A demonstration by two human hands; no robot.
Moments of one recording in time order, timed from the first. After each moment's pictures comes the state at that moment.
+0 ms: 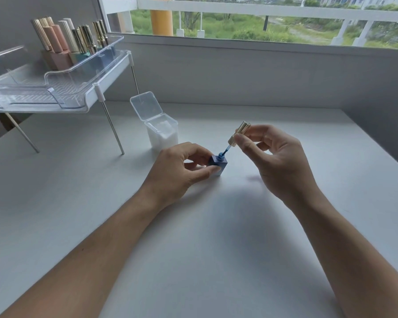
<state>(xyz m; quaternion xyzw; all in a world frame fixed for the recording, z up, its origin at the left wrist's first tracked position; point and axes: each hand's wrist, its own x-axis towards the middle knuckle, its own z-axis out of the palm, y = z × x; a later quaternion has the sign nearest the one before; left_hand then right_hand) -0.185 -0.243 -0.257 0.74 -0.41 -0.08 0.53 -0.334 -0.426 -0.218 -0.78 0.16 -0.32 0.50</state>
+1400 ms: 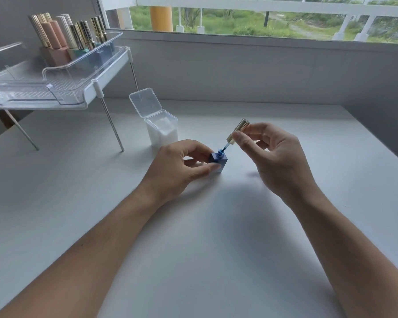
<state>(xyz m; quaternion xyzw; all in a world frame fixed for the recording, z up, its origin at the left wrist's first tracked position) -0.186 -0.242 -0.256 0.73 -0.41 -0.09 0.54 -0.334 -0.422 -0.218 -0.78 0.20 -0.31 0.51</state>
